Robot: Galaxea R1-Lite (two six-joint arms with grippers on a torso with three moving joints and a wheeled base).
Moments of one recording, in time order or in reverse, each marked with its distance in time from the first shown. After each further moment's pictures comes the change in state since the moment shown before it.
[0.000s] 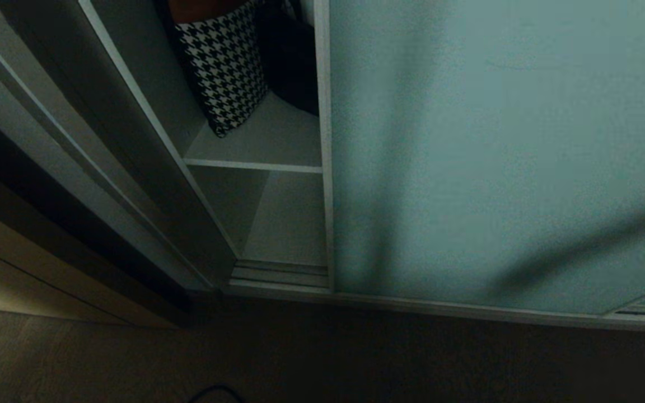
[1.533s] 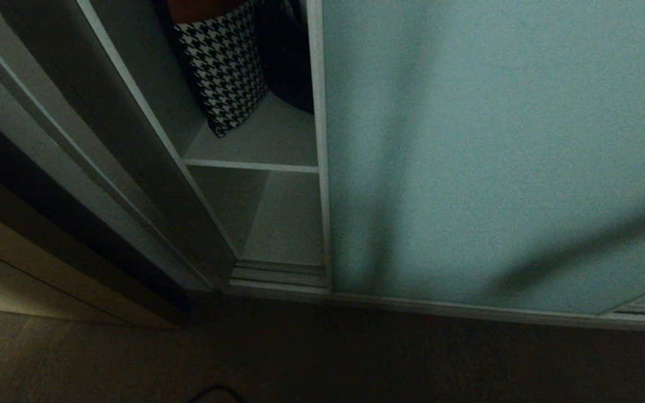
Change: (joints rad) left arm 0.000 0.000 0.000 0.000 0.000 0.000; right arm 0.085 0.037 0.016 -0.001 -0.028 0.003
